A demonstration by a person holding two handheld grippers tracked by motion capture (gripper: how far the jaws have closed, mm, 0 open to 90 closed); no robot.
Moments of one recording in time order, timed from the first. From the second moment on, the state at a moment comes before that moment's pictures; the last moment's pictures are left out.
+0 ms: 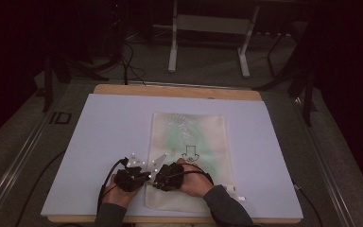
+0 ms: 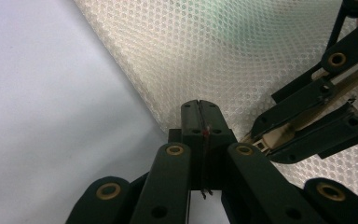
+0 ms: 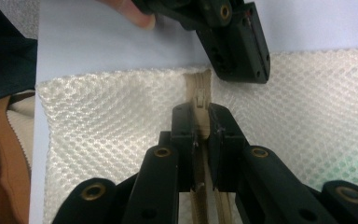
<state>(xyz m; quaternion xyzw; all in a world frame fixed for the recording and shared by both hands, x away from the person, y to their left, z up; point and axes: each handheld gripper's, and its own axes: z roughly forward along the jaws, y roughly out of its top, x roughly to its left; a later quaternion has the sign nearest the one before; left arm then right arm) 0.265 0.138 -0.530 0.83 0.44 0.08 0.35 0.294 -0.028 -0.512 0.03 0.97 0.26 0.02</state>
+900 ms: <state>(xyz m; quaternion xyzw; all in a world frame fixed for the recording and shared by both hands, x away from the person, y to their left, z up) 0.257 0.144 -0.524 0.81 0.44 0.05 0.38 0.291 -0.031 -0.512 0.03 0.97 0.25 0.04</state>
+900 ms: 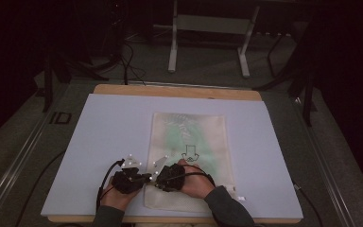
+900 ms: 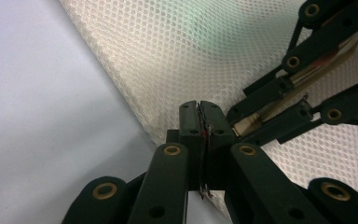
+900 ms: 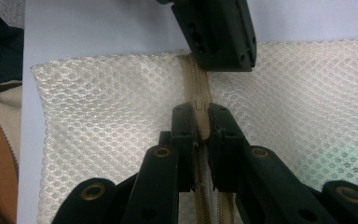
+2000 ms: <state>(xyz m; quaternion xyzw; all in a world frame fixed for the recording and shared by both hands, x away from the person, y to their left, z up) 0.255 0.137 -0.530 0.83 0.42 0.04 0.35 0.278 -0.034 -0.508 0.00 0.98 0.21 0.06</state>
